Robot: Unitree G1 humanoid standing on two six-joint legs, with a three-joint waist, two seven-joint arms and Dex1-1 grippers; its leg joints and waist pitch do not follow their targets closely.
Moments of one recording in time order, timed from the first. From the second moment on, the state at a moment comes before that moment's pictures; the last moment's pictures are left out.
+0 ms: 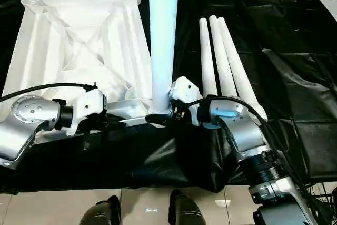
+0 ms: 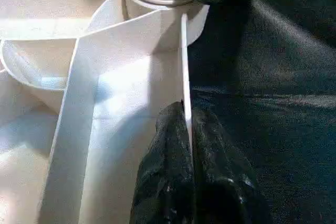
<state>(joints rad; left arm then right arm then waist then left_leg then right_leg) -0.46 0.63 -0.25 0.05 -0.07 0.31 -1.18 -0.55 -0.39 0.24 0.25 0.15 0.13 1.05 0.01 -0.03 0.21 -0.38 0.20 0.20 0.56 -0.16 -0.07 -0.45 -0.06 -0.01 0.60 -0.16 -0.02</state>
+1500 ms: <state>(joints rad) -0.65 0.30 -0.25 0.28 0.11 0.43 -0.69 -0.58 -0.03 0.05 0.24 0.05 0.26 0.18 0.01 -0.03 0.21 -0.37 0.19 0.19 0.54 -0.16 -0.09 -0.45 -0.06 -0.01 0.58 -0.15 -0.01</state>
